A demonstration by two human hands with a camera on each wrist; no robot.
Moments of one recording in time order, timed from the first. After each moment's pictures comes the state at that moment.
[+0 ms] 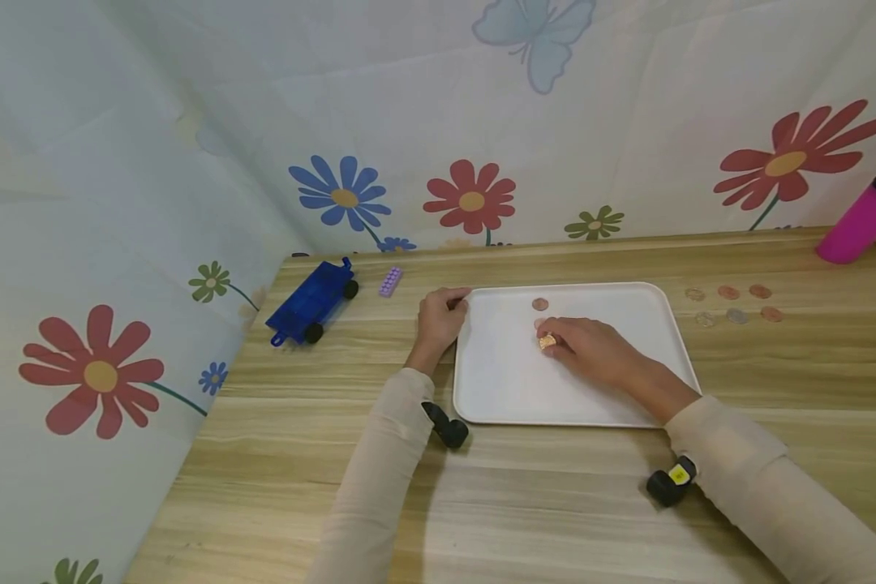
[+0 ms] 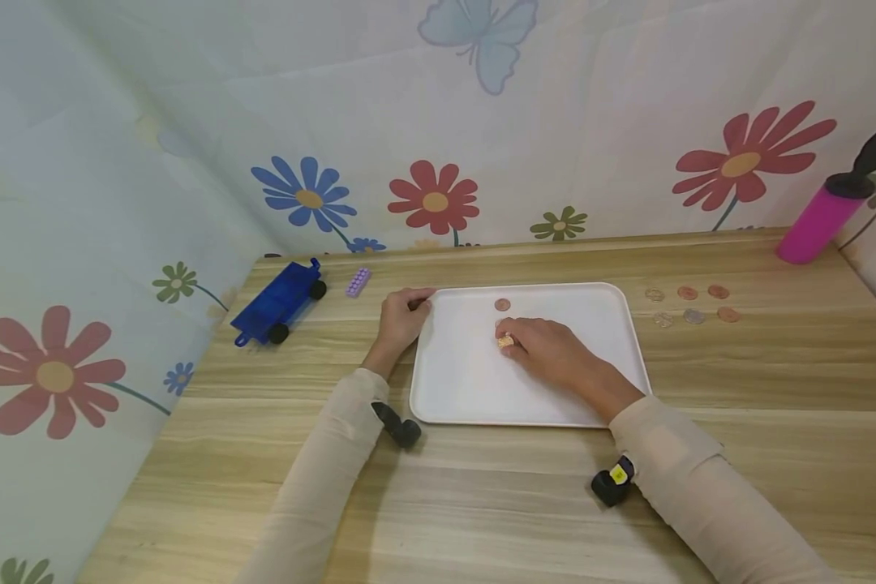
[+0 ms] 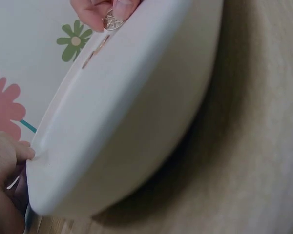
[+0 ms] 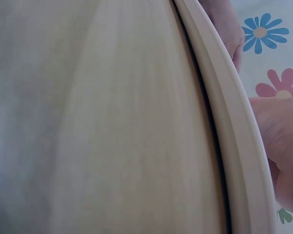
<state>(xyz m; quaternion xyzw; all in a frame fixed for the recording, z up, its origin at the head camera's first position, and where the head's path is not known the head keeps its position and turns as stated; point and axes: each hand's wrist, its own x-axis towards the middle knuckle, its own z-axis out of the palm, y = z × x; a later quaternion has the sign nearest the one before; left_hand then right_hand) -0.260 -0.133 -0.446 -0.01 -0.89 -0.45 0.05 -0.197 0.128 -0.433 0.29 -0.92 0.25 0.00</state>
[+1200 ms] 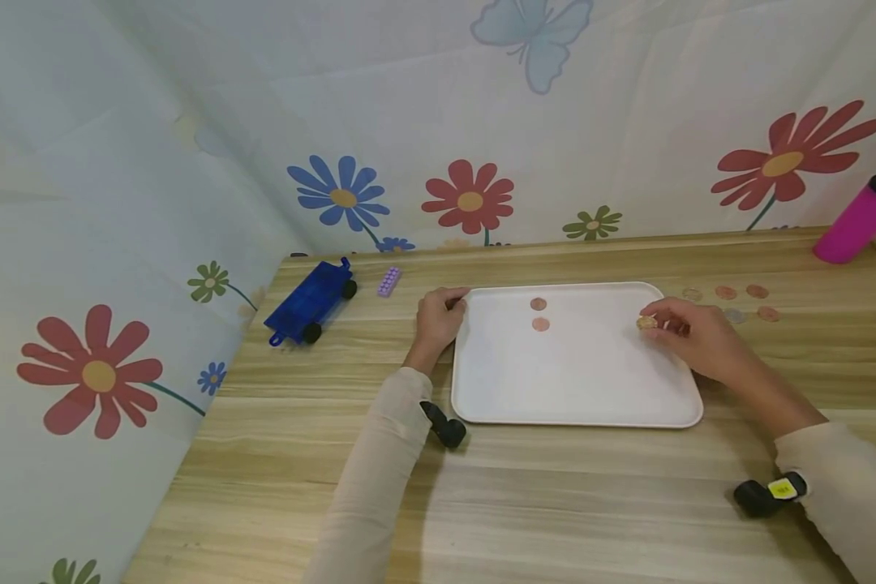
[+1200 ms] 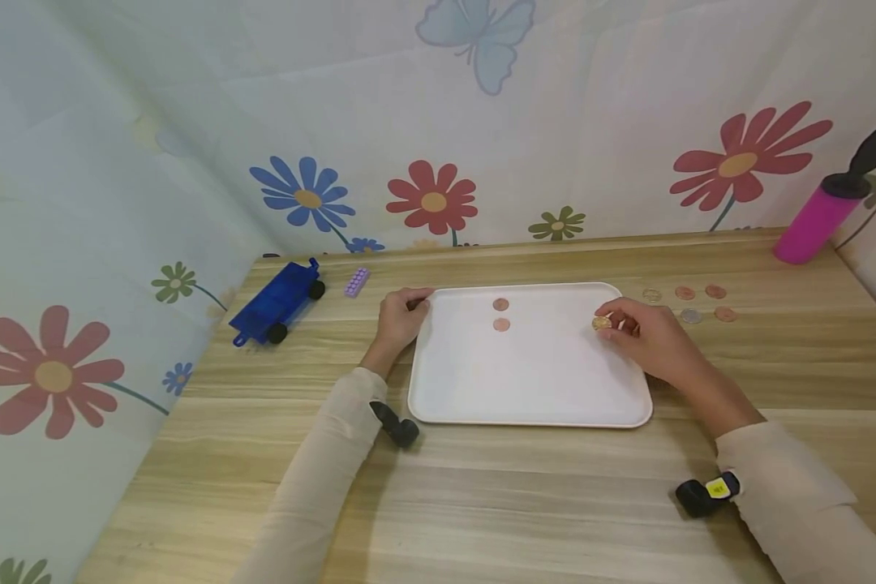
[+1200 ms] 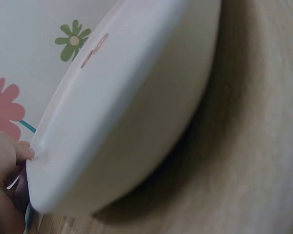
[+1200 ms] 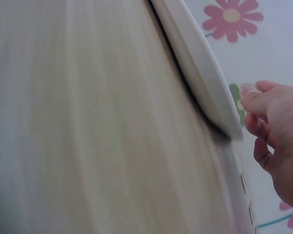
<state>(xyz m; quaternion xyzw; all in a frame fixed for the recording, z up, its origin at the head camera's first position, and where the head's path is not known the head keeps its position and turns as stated) -0.260 -0.132 -0.445 -0.01 -0.89 -0.44 0.06 -0.183 0.247 -0.435 0.18 -0.91 0.36 0.10</state>
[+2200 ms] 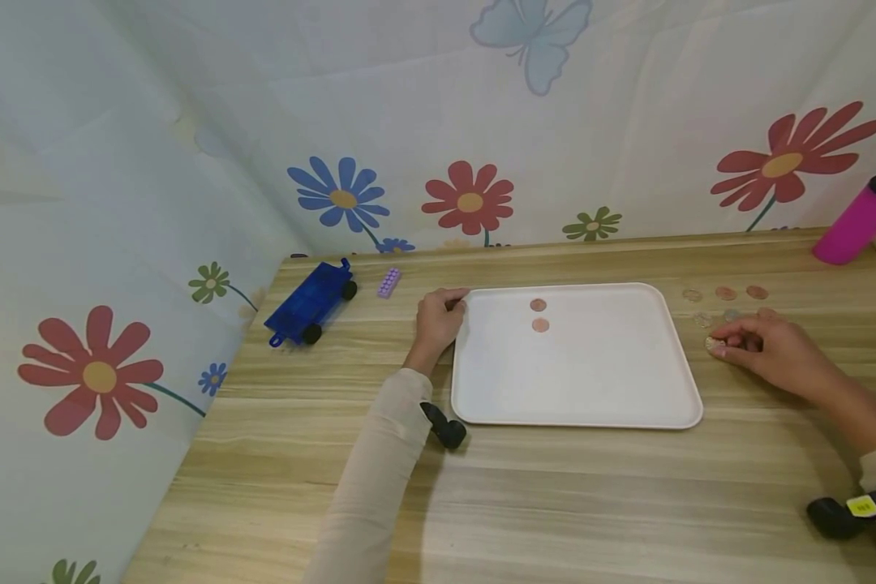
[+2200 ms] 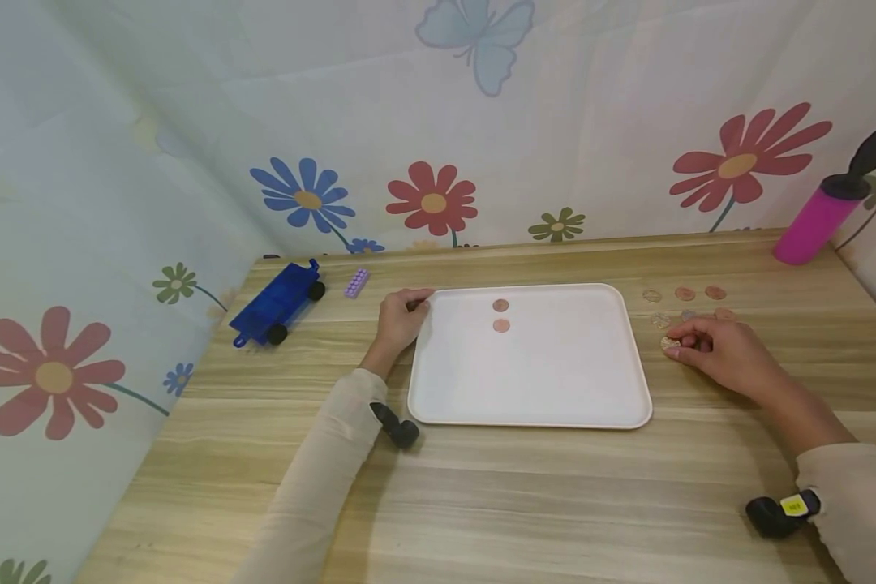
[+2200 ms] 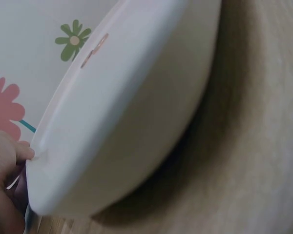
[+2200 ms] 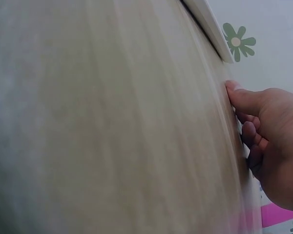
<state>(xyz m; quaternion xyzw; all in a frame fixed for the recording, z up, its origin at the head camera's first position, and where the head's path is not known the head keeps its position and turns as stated) -0.259 -0.131 -0.443 -0.01 -0.89 -0.45 0.06 -0.166 0.327 -0.450 0.15 -0.94 0.29 0.10</state>
